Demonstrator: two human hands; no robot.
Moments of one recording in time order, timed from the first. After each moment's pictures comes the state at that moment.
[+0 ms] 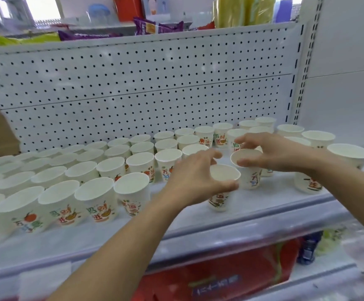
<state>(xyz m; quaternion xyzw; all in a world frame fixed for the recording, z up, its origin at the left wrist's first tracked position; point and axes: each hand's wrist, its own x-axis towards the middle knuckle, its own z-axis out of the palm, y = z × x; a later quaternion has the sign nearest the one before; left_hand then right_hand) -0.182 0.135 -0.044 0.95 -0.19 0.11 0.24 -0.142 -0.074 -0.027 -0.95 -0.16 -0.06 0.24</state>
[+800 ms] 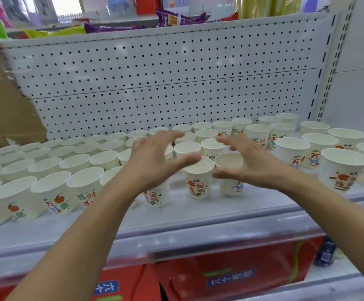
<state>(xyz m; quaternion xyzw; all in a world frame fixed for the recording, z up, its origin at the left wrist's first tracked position) -0.197 0.237 -0.025 0.95 -0.12 0.19 0.21 -0.155 0.003 -0.056 -0.92 -0.25 -0.12 0.29</state>
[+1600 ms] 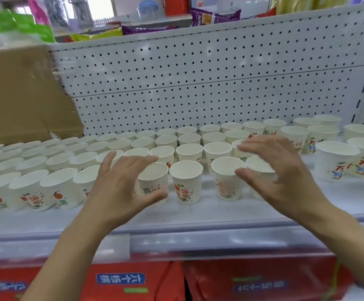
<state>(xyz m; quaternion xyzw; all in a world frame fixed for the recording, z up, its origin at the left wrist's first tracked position) -0.248 0.340 -0.063 0.94 -0.11 0.31 0.06 -0.183 0.035 -0.074 -0.80 -0.35 -0.39 0.29</state>
